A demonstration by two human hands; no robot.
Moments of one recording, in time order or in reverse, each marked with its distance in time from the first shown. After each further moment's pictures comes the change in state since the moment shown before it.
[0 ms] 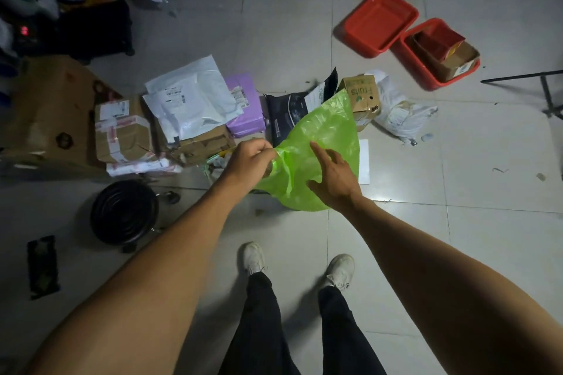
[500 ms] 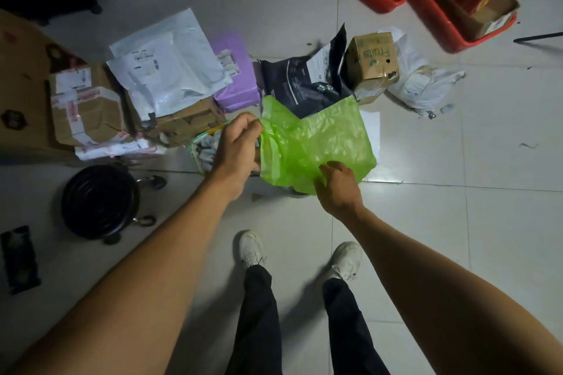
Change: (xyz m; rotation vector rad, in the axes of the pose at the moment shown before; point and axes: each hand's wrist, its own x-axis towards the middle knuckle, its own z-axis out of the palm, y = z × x) left_hand 0.076 -0.084 0.029 -0.313 0.059 -0.116; right_hand 0.054 0.068 0.112 0.041 -0.066 0.133
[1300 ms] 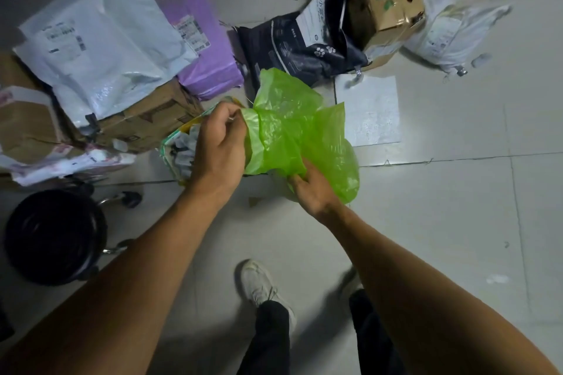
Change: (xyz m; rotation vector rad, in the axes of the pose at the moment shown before) left_hand 0.126 -0.115 0.002 0.237 0.041 0.319; right_hand 0.119 0.022 0.135 0.675 -0.016 0.012
